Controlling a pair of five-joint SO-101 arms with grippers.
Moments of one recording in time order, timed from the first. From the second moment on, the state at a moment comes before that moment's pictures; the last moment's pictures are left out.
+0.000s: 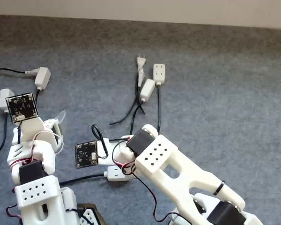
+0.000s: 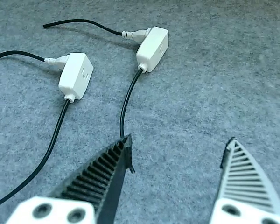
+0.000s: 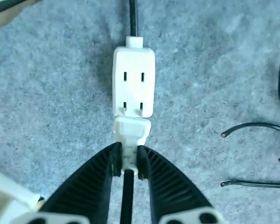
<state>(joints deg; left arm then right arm) -26.8 -71.7 75.7 39.7 -1.3 -53.3 -22.6 33.5 78.1 51.1</state>
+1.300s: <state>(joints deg) -36.4 -66.5 68.3 39.7 1.7 -53.3 -22.6 31.7 77.3 51.1</state>
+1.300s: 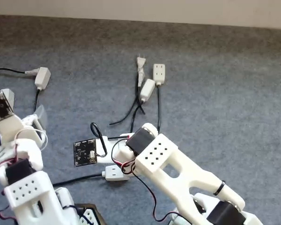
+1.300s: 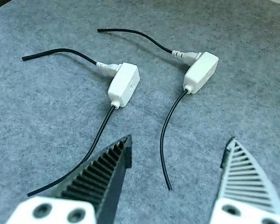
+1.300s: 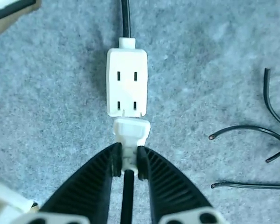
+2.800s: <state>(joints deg) -50.7 15.3 12.3 40.8 -4.7 -57.1 -13.6 28.6 77.1 51.0</state>
